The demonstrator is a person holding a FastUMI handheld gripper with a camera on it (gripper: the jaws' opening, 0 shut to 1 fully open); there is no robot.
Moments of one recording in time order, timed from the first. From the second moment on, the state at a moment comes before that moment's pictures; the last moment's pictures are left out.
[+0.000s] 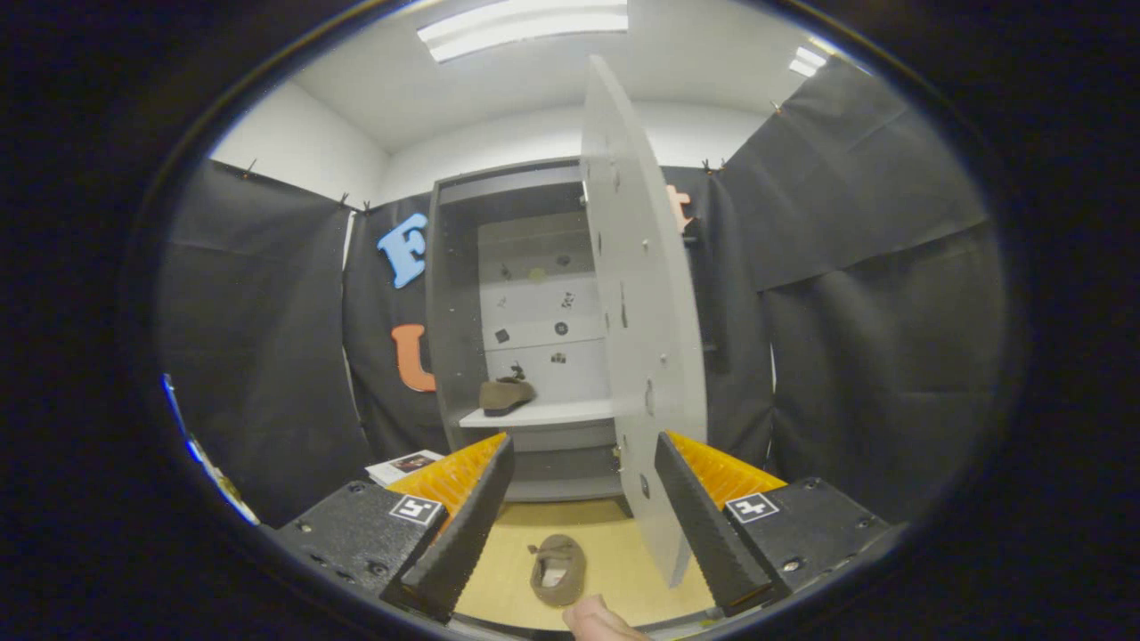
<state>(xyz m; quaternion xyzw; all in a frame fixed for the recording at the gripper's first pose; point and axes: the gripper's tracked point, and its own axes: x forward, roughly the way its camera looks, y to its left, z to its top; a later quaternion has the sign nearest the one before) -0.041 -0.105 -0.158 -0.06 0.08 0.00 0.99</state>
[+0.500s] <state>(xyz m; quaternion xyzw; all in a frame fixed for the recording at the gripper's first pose) 0.023 -0.054 -0.319 -0.12 0.16 0.03 0.98</state>
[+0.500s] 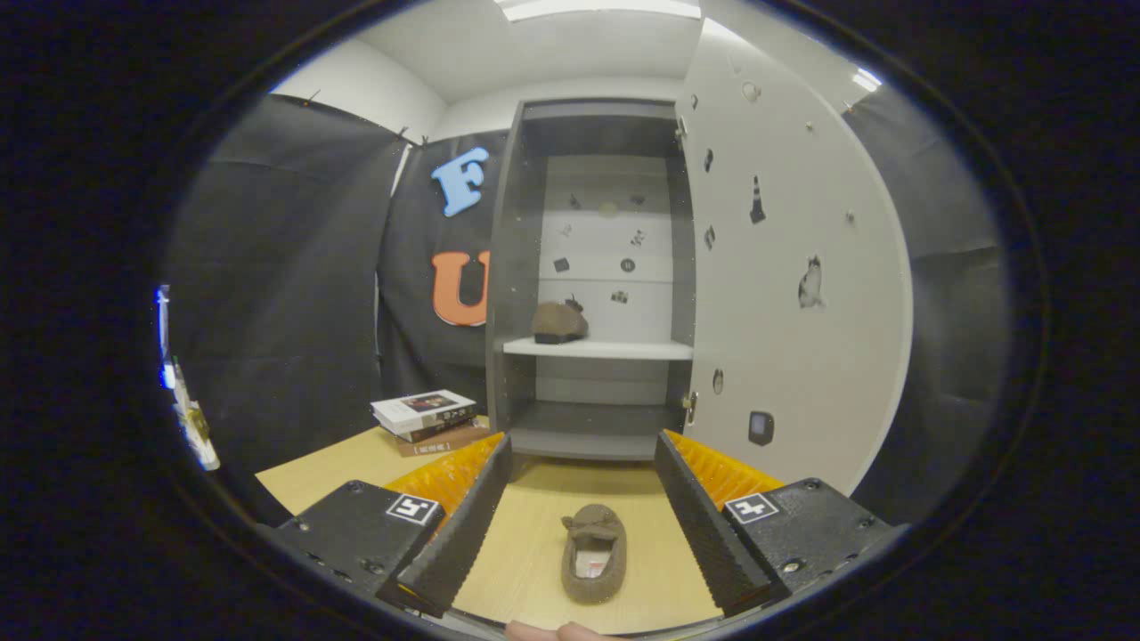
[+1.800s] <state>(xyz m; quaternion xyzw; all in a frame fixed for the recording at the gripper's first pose) 0.086 -0.099 -0.533 -0.06 0.39 0.02 0.92</state>
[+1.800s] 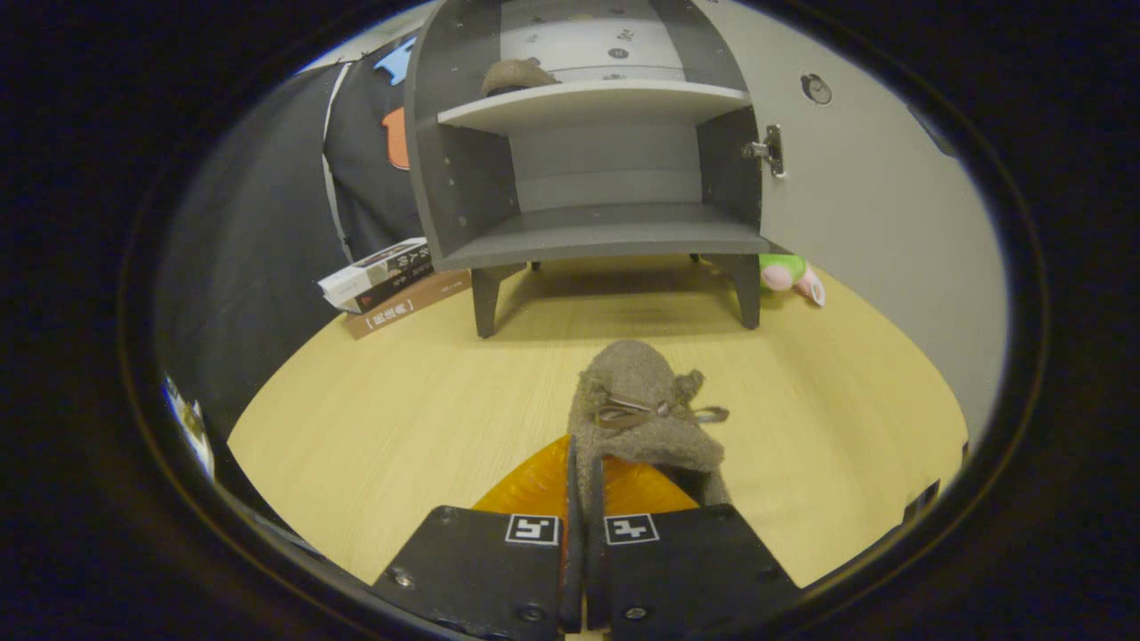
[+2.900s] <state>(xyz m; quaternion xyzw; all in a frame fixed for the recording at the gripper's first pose) 0.234 0.005 -0.149 -0.15 0.15 0.04 0.98</state>
